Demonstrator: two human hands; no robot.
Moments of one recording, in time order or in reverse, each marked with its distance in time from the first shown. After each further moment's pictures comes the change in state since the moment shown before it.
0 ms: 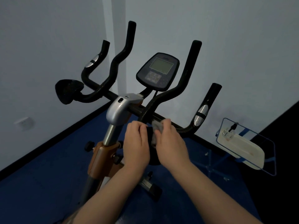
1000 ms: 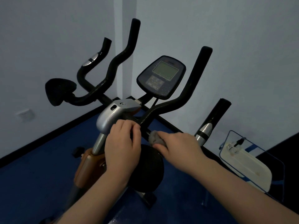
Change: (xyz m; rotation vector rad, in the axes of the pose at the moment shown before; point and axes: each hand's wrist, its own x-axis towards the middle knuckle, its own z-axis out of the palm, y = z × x) left_hand 0.042 0.001 0.011 0.346 0.127 0.141; right_hand 0.075 0.060 -0.032 -0.408 -0.246 -0.411
